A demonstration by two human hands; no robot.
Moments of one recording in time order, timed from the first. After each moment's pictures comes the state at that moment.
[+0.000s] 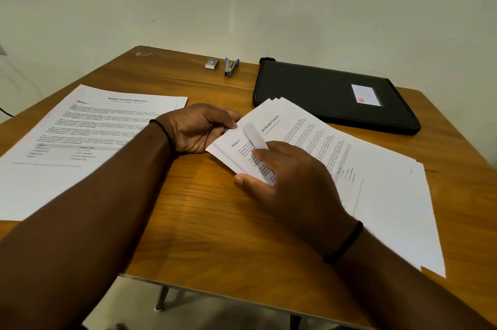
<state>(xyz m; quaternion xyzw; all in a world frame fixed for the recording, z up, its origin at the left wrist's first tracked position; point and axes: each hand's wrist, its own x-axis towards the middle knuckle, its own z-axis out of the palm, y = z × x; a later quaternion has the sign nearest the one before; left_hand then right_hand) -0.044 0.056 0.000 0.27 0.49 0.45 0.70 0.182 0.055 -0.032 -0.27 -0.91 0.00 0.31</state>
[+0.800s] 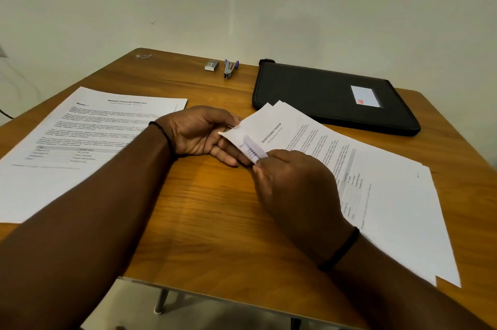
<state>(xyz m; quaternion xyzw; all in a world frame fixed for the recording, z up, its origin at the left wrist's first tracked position) -0.044 0.057 -0.003 0.35 0.49 0.39 0.69 0.182 0.052 -0.037 -0.27 -0.90 -0.08 0.34</state>
